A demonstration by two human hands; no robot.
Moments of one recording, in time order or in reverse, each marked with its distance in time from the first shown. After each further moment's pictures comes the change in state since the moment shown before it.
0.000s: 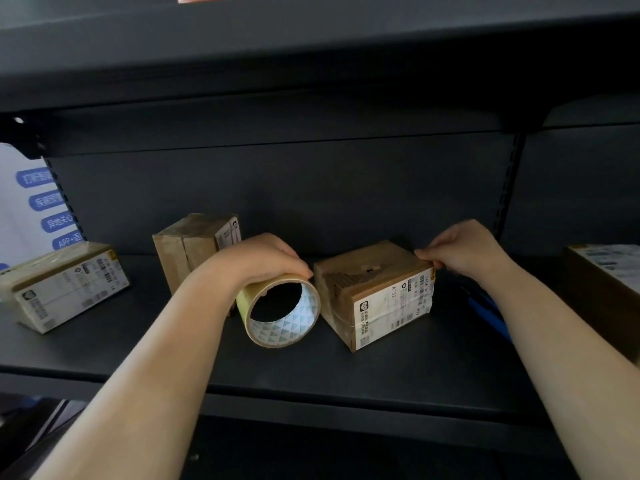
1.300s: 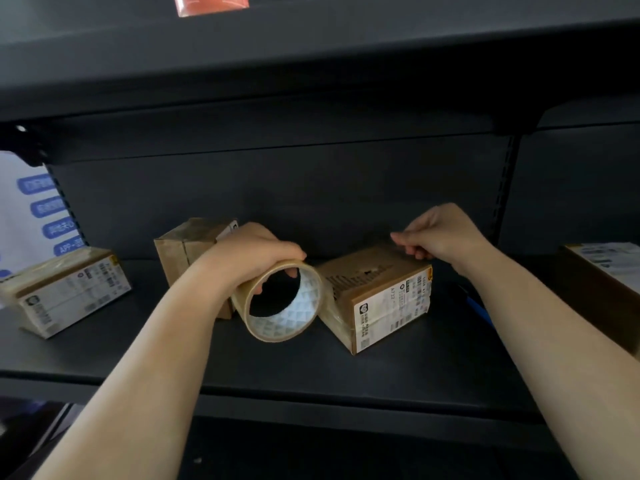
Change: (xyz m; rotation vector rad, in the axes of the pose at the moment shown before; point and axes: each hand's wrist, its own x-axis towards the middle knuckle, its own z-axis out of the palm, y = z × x) left_hand -0.033 0.014 -0.008 -0.208 0.189 -0.027; right_hand -0.006 -0.033 0.003 0.136 -0.069 -0.041
